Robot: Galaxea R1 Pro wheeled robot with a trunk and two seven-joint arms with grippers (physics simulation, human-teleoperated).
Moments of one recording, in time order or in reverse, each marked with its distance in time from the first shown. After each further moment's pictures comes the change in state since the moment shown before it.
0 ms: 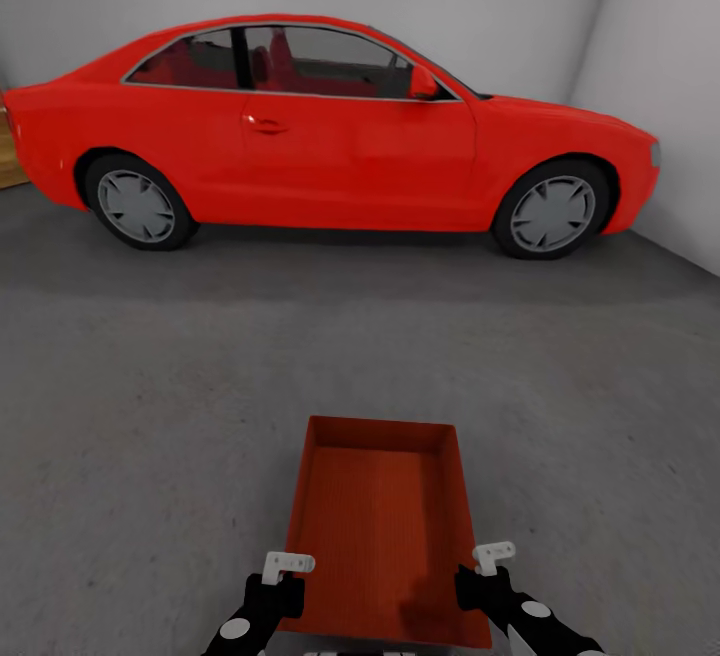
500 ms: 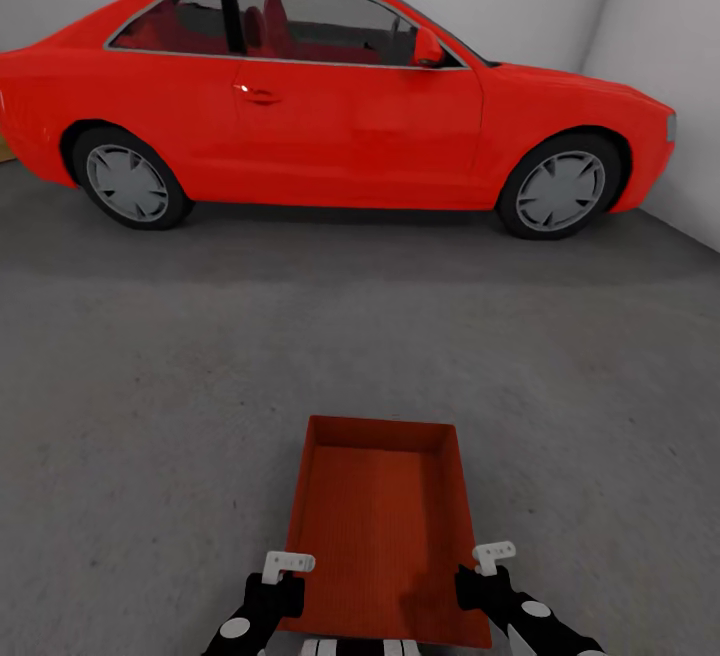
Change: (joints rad) left arm 0.000 0.000 0.001 -0.003 -0.001 0.002 0.001; right arm 0.000 0.000 -0.001 -0.001 -0.001 0.000 0.001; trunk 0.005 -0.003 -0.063
